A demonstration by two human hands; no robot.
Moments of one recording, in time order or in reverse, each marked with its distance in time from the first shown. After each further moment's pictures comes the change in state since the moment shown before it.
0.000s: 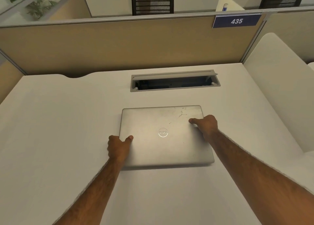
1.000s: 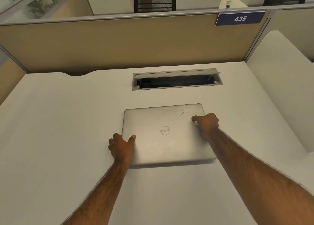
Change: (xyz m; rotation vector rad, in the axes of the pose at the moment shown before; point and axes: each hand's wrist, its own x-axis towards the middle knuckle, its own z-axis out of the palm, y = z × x) left_hand -0.014 -0.001 0.009 0.110 0.092 0.066; right_hand 0.000 -0.011 0.010 -0.064 0.057 0.111
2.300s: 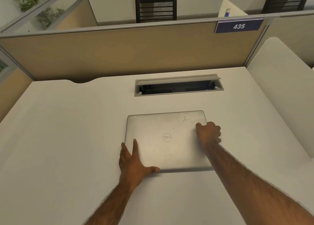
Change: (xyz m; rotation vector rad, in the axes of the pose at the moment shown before) left_hand -0.041 -0.033 0.000 0.303 -0.329 0.318; right_hand -0.034 0.003 0.003 -0.101 0.097 -0.034
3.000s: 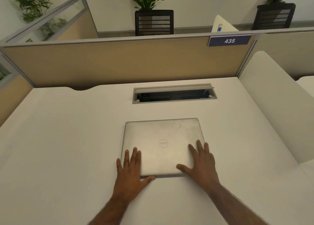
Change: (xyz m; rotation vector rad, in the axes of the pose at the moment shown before) left_hand -0.019 -0.010 0.001 0.584 0.104 0.392; right_hand -0.040 0.115 0.006 -0.527 -0.116 -0.731
